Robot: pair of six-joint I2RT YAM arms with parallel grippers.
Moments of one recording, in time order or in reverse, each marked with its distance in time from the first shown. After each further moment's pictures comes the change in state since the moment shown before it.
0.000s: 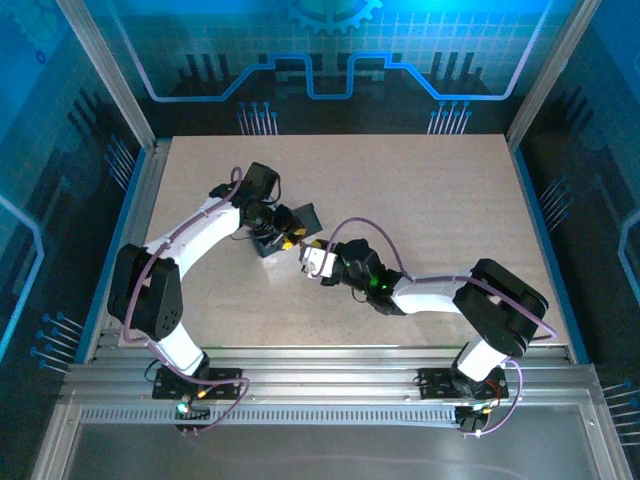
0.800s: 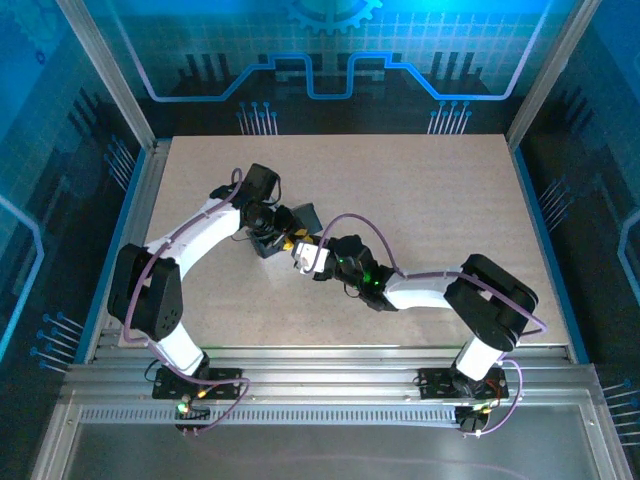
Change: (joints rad) left arm 0.000 0.000 -0.017 0.027 0.014 -0.006; right arm 0.012 0.057 0.065 0.021 0.019 -0.014
